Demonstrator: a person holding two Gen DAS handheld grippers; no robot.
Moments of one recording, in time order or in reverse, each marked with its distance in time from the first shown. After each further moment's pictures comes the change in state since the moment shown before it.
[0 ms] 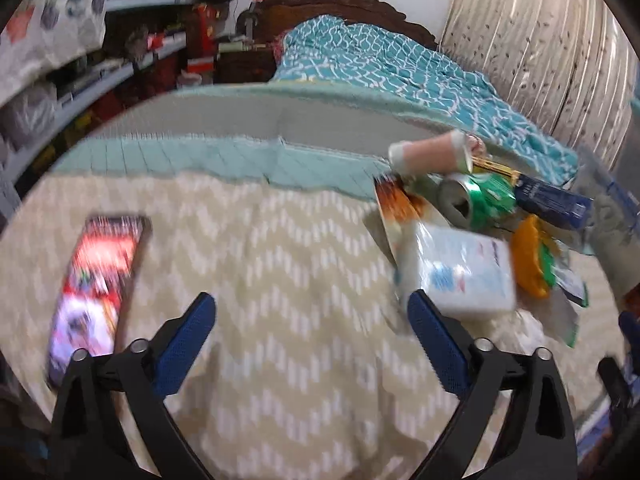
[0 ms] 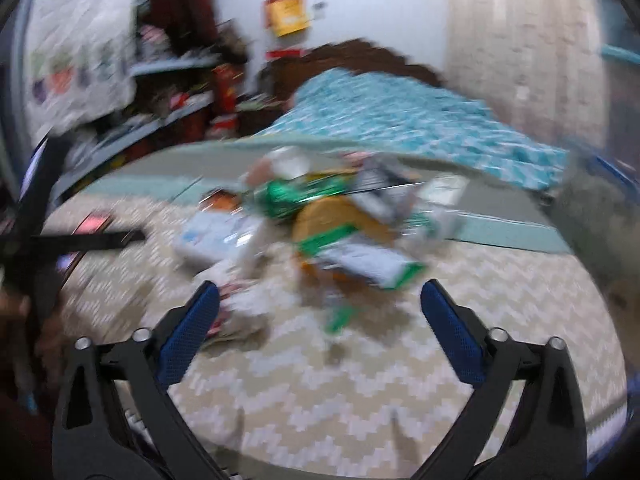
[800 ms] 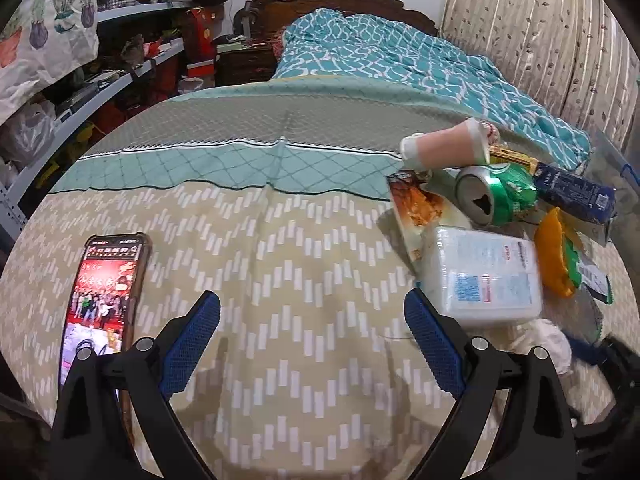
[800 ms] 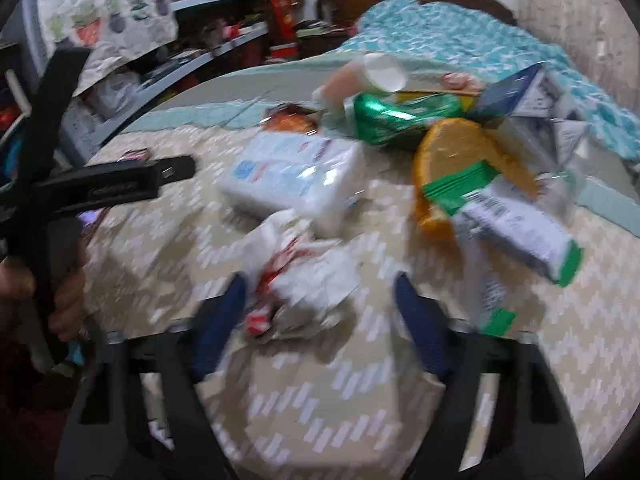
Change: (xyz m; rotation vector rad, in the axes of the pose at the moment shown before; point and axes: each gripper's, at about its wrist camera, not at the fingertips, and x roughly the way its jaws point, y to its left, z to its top) left arm 0.020 -0.004 0.008 0.049 0.029 0.034; right arm 0.076 0.019 0.001 0.013 0.236 0.243
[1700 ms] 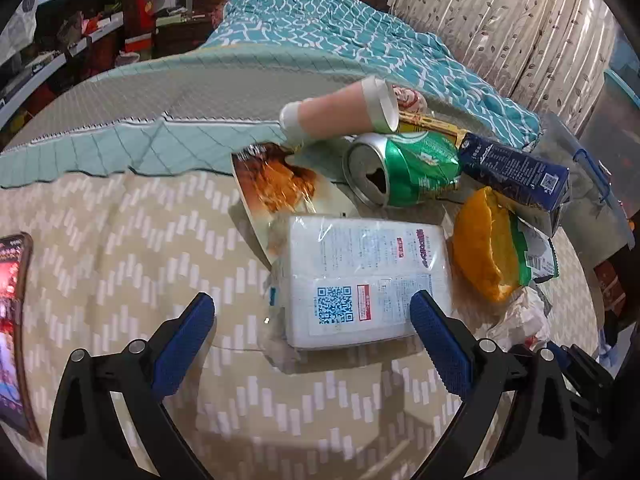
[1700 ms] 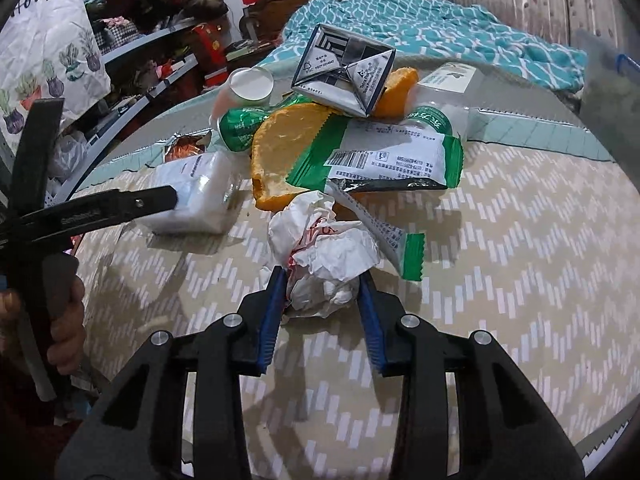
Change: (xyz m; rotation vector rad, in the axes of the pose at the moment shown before) left arm 0.031 -0.066 0.005 0.015 0.114 -0.229; right arm -0.036 -0.074 -0.025 0.264 -0.064 -0.159
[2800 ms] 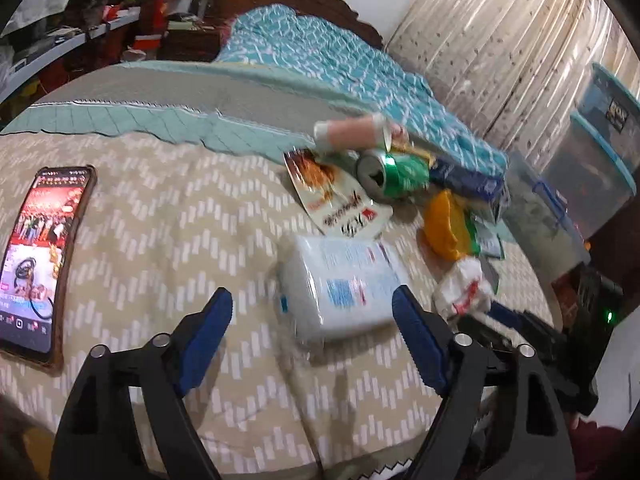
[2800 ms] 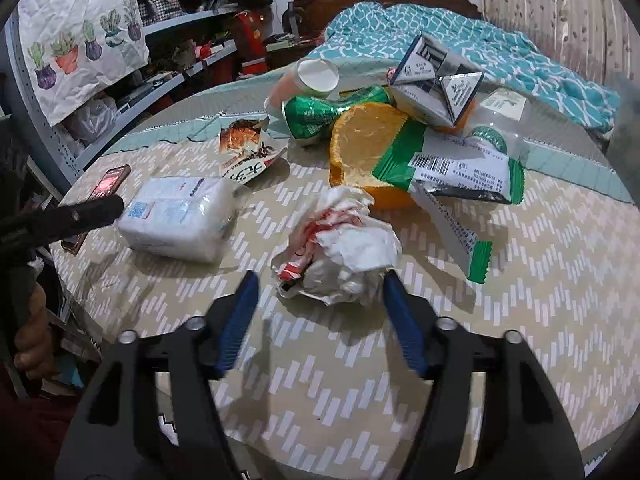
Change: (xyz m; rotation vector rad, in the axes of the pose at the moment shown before) left arm -0.082 0.061 -0.056 -0.098 -0.119 -0.144; right arm -0.005 0.041 -0.014 -0.153 -0.032 0.039
